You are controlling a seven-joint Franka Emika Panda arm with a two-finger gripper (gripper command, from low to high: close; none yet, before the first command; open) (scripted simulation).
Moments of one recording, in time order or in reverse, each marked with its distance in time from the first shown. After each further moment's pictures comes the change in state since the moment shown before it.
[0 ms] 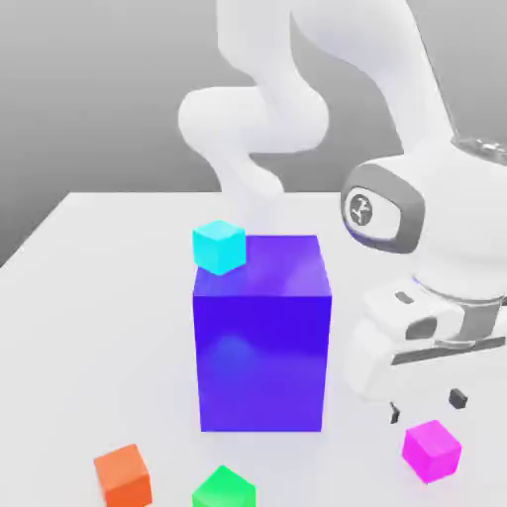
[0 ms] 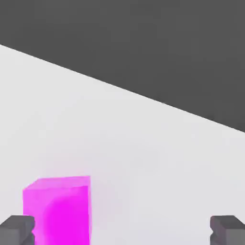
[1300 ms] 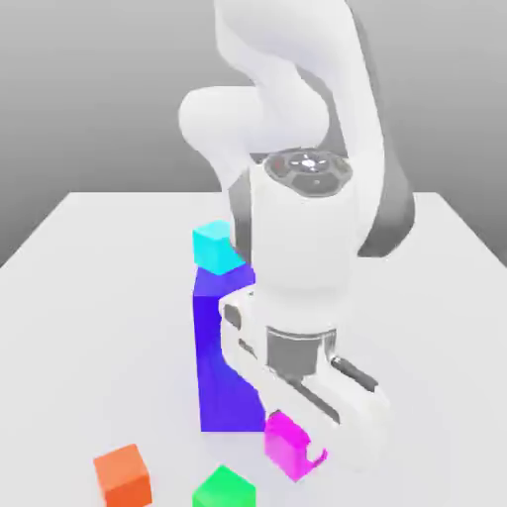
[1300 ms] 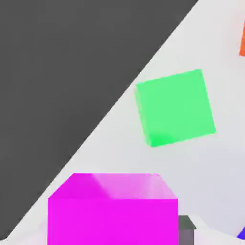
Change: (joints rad) arm -0.109 -0.091 -0.303 0.052 0.270 -0.109 0.838
